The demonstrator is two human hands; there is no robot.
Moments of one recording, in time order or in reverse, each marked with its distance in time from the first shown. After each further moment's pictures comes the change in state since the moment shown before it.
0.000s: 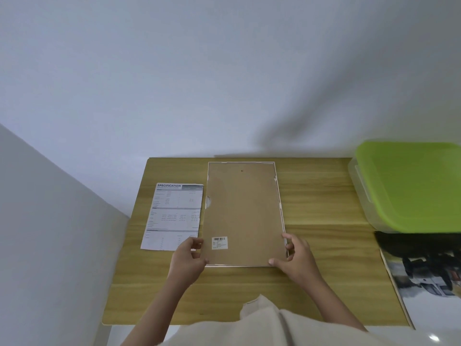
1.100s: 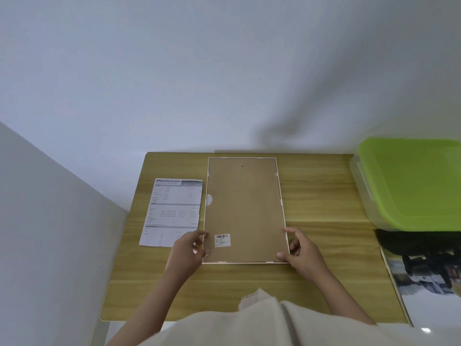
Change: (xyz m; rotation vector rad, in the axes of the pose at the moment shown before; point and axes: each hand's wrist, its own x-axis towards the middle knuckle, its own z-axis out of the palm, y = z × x) left_hand 0.020 -0.010 0.000 0.236 0.003 0.268; right_hand 0.016 0.014 -0.015 -0.045 -0.099 -0.029
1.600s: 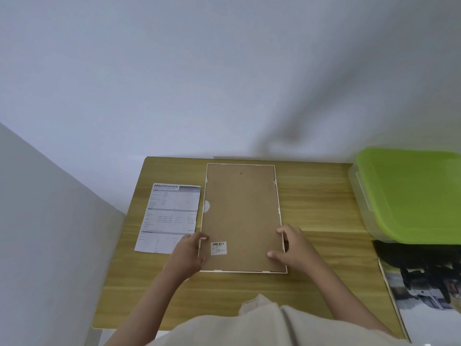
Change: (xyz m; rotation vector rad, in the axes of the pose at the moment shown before) left_hand 0.013 0.011 -0.002 0.130 -0.140 -0.001; right_hand 0.027 -0.031 -0.012 -0.296 -0.114 -0.009
